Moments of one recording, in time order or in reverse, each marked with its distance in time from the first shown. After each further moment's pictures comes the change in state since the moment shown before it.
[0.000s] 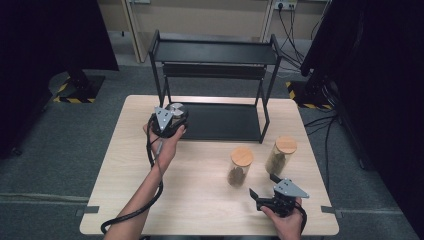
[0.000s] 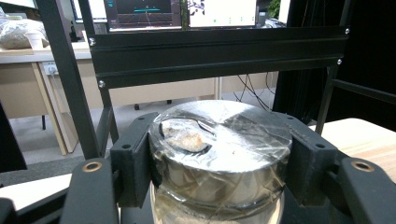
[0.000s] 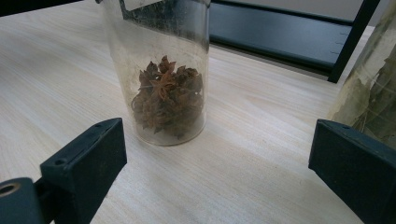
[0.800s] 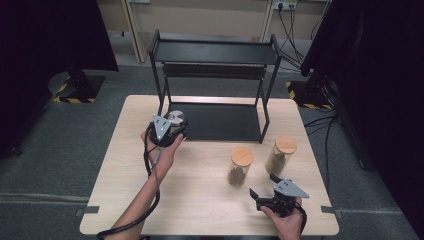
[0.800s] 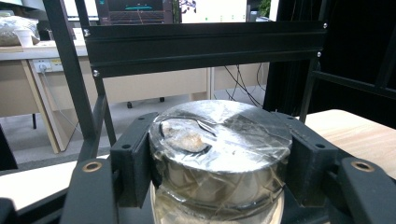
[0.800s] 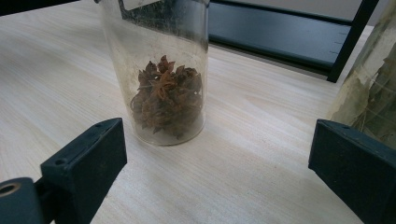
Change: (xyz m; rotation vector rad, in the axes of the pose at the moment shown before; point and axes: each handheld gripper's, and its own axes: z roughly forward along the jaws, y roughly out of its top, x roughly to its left) left arm -0.004 -0.009 -0.025 0.001 -0.035 -0.001; right arm 0.000 0.000 0.000 0.002 -0.003 0.001
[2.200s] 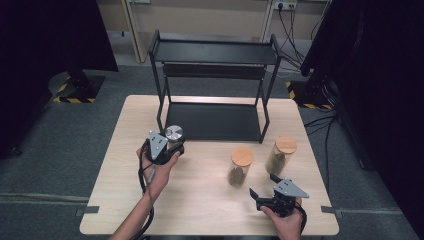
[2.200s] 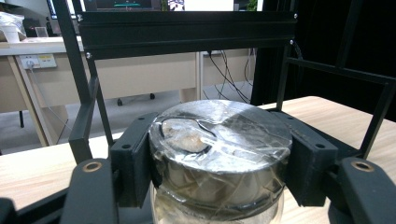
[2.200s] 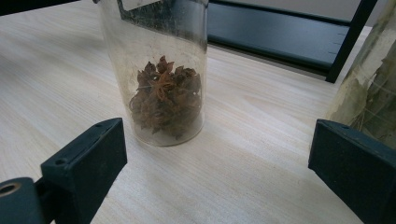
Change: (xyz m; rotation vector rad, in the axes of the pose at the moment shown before) left arm -0.010 -0.021 -0.044 0.005 -0.046 0.000; right arm 0.000 0.000 0.000 -0.002 -0.004 -0.001
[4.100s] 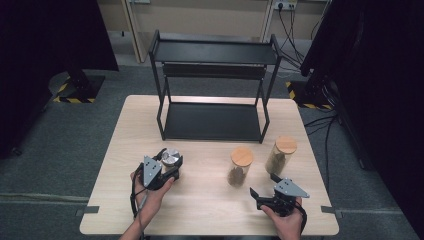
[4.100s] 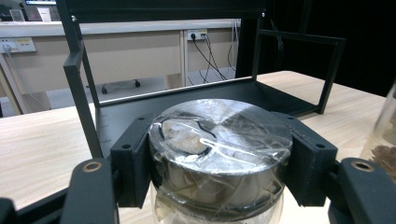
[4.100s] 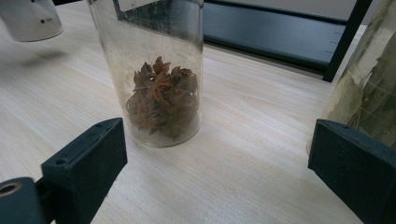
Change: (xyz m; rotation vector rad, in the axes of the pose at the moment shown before) left arm -0.009 -0.038 -0.056 0.042 -0.067 0.003; right arm -0.001 0.000 0.000 -0.001 -0.007 0.006
